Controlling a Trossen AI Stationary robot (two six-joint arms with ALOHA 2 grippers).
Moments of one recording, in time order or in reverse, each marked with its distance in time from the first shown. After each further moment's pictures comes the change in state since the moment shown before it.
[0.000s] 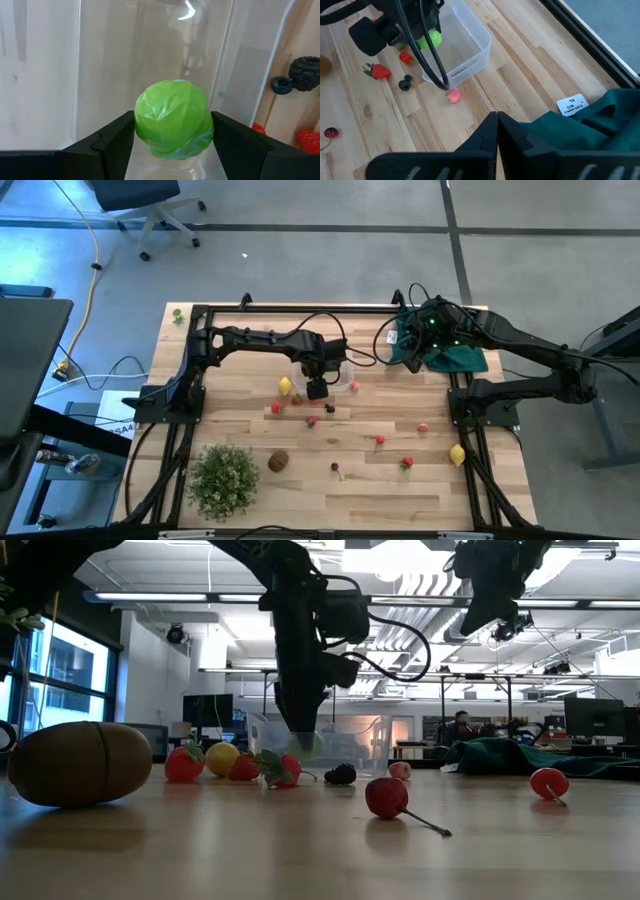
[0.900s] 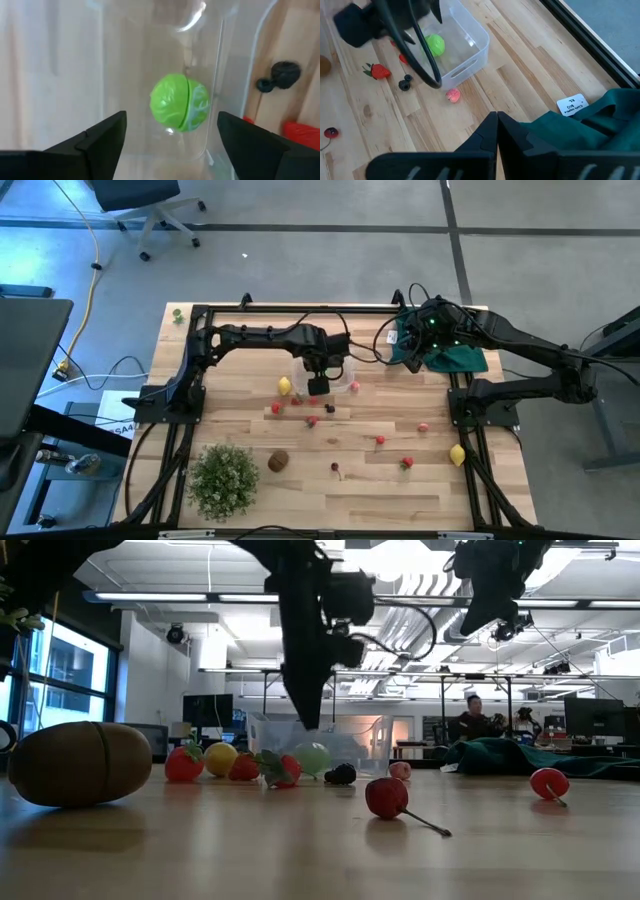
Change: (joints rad) left arm 0.000 -0.002 0.139 -0.119 -0.022 0.054; right arm 0.000 0.000 0.000 0.000 0.000 0.000
